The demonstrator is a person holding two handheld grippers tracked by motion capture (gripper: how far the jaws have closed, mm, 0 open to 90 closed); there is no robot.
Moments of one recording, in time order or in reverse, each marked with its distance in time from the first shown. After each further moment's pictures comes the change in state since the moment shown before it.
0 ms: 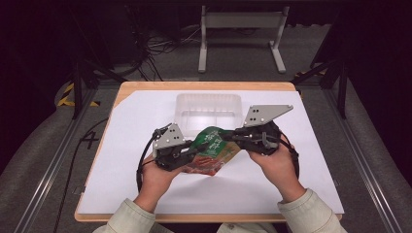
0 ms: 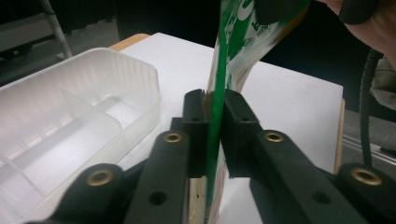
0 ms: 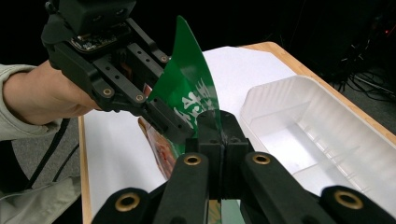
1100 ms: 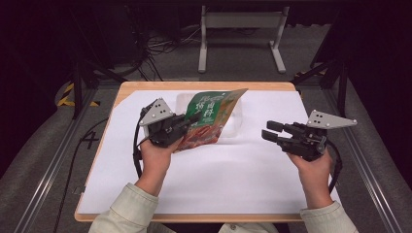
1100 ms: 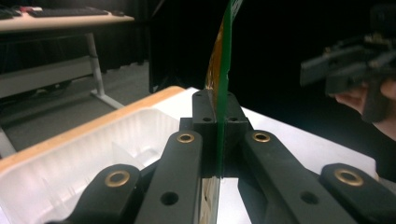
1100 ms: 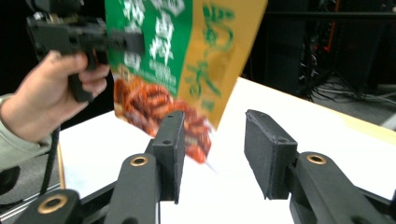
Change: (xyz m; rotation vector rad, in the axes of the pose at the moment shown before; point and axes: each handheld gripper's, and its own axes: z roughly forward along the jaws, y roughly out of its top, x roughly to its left) left arm 0.036 0.041 -0.009 -0.204 0.125 -0.064; right arm -0.046 -0.092 -0.073 -0.253 -0.130 0.244
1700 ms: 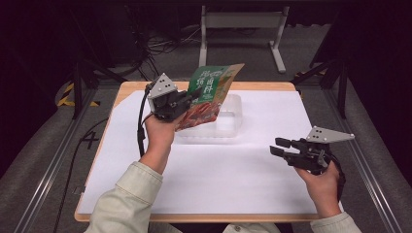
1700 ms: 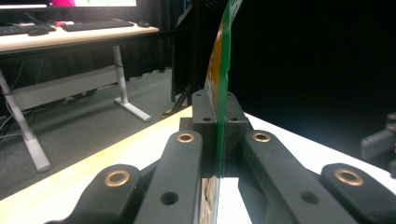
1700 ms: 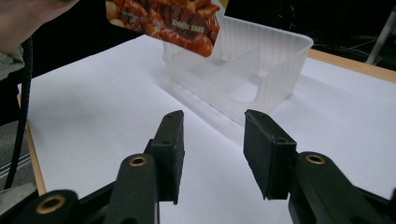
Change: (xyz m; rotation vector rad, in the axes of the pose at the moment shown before) left arm 0.038 0.025 0.034 -0.022 0.080 -0.007; right arm -0.008 -0.046 -0.016 0.164 -0.090 0.033
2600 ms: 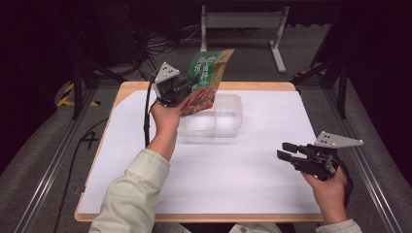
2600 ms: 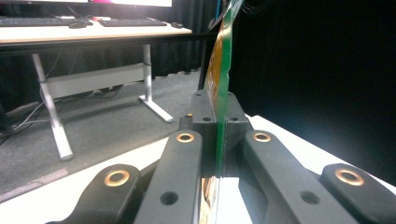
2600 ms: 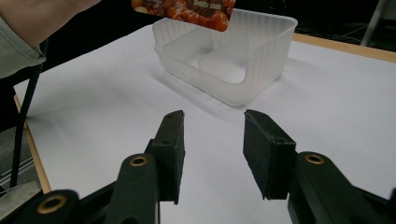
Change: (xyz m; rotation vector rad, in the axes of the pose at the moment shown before) left arm 0.035 -0.005 0.039 -0.012 0.132 -0.065; right arm -0.004 -0.014 -0.014 0.004 -0.017 0.045
